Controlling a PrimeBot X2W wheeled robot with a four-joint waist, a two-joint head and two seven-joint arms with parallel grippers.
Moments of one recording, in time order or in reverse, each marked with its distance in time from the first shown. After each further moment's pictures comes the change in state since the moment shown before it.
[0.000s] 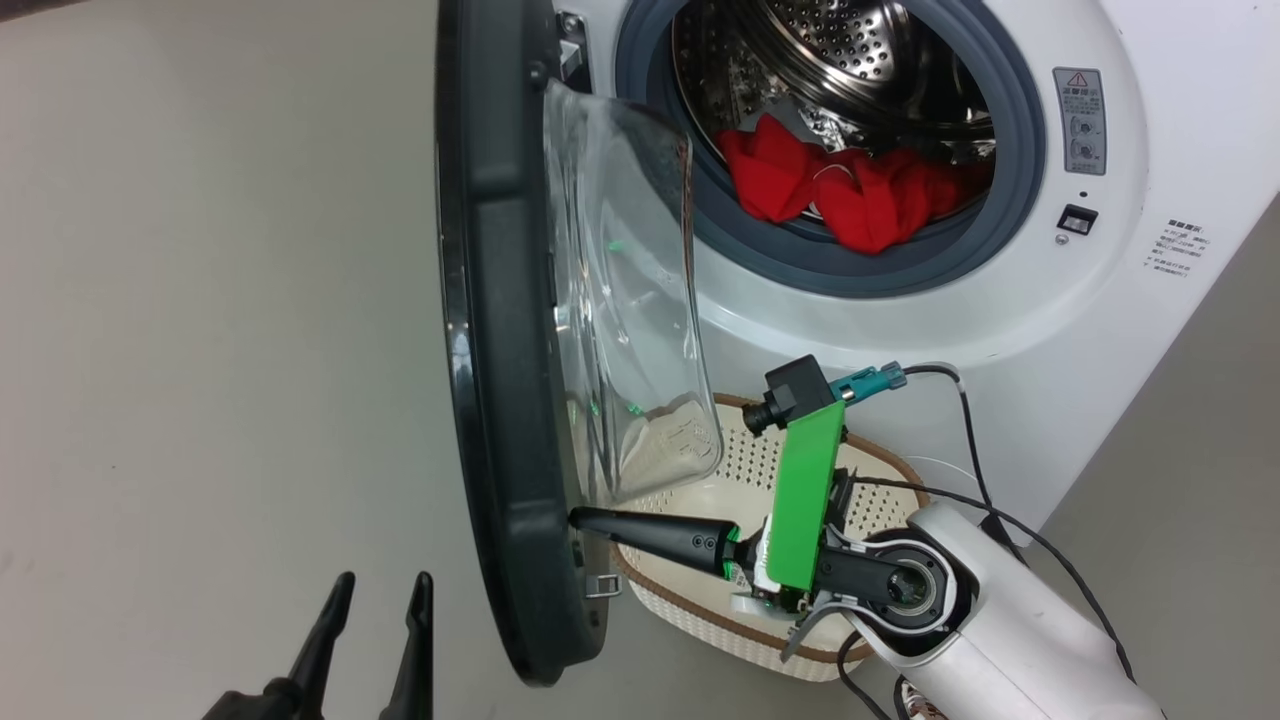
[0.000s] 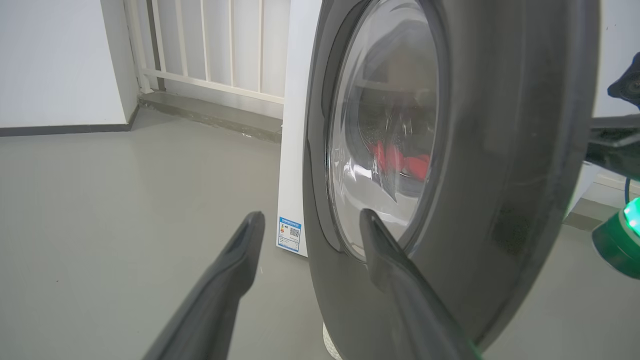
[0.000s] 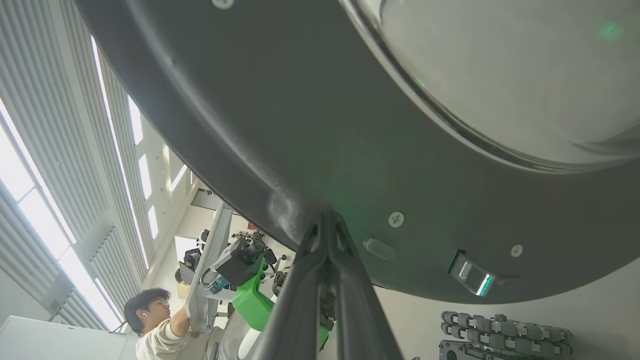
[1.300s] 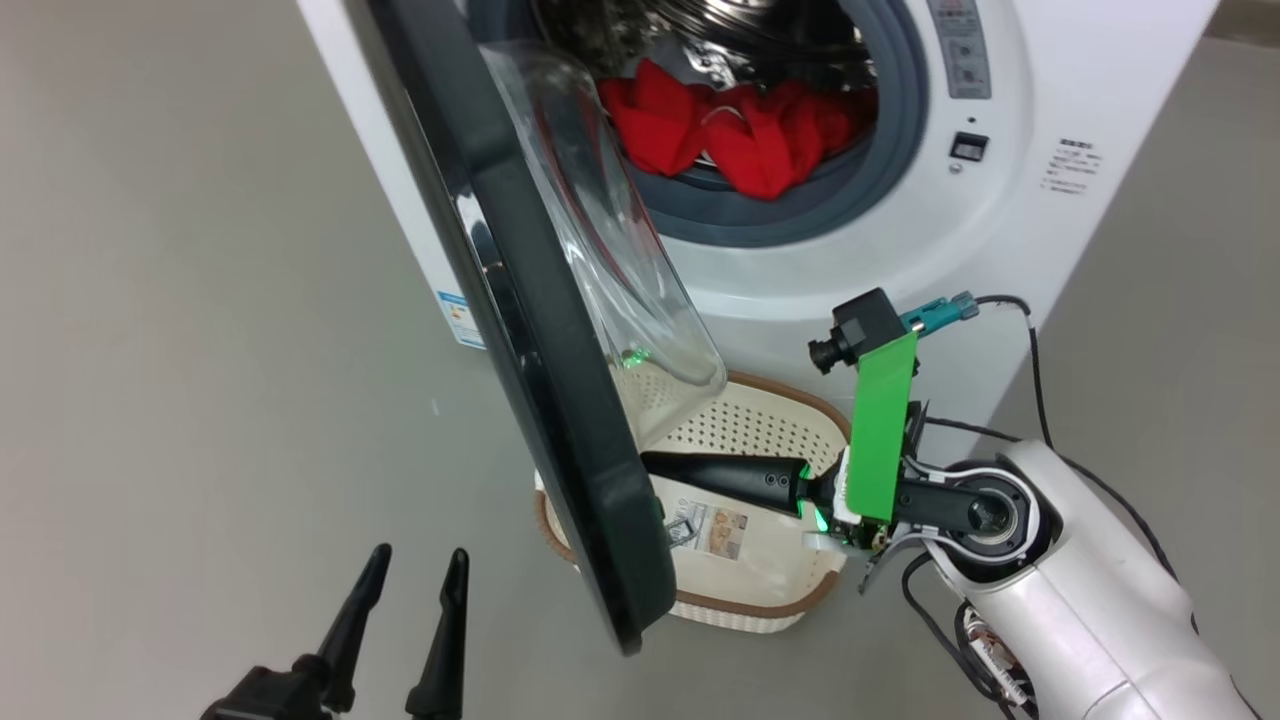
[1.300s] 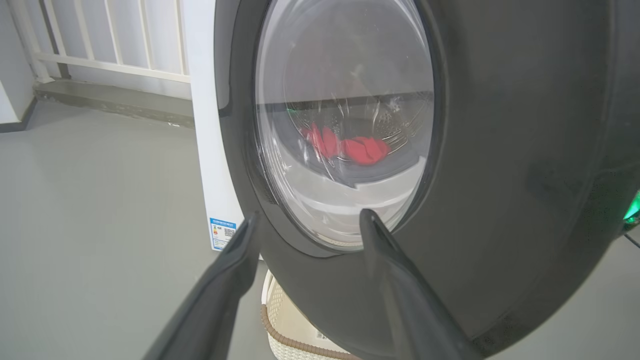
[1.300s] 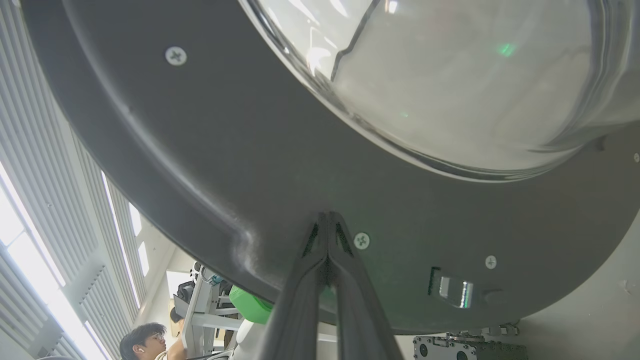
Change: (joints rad) left arm -0.040 -0.001 -0.048 -0.009 -0.011 -0.023 0.000; right arm -0.033 -0.035 -0.172 0.011 -0.044 0.000 0.191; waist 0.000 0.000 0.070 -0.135
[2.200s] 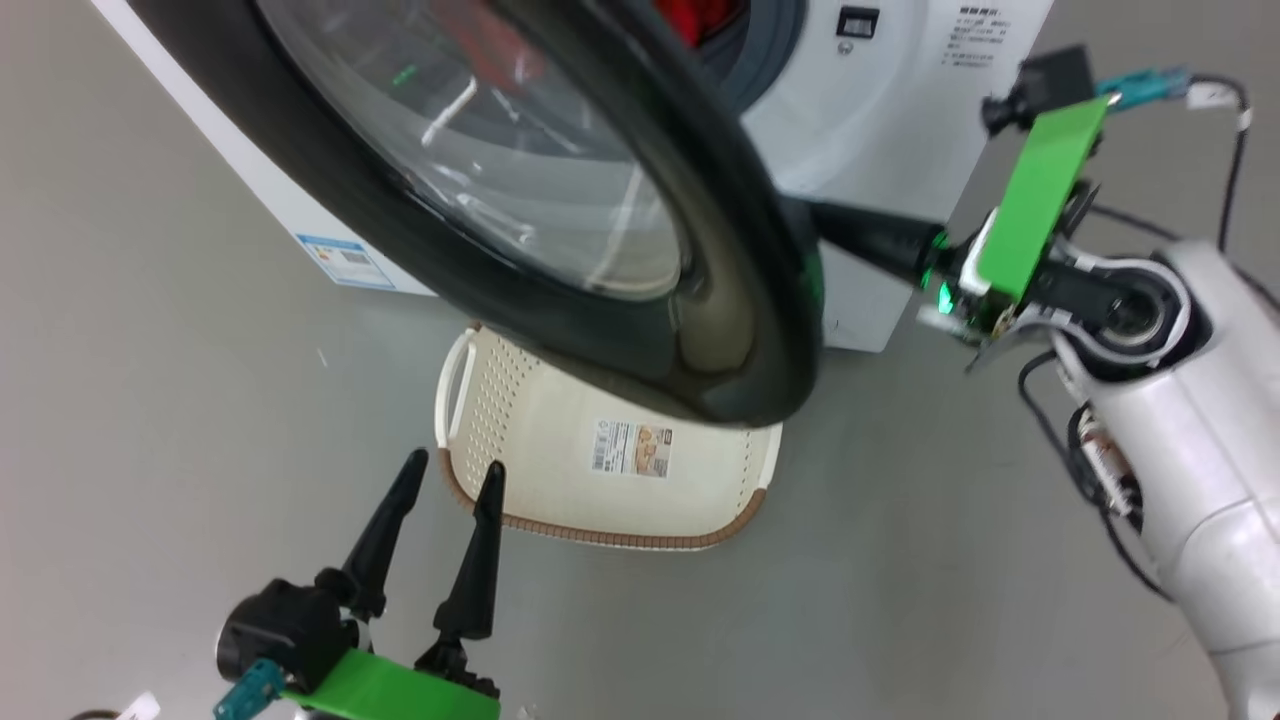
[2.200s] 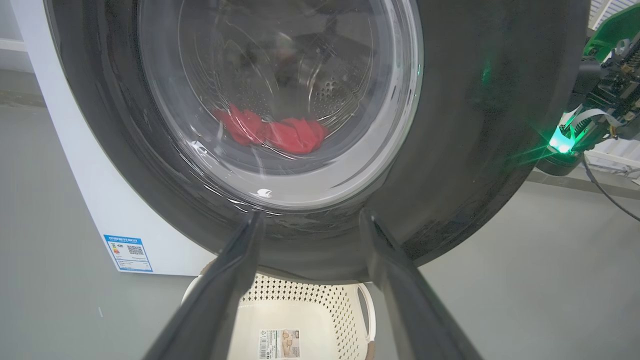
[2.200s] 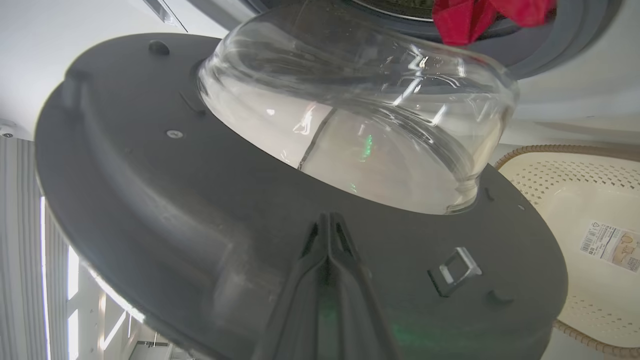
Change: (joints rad) left arm -0.160 -0.002 -0.052 0.016 -0.033 -0.033 0.000; right arm -0.300 -0.117 -0.087 0.151 0.010 0.000 -0.087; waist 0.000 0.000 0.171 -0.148
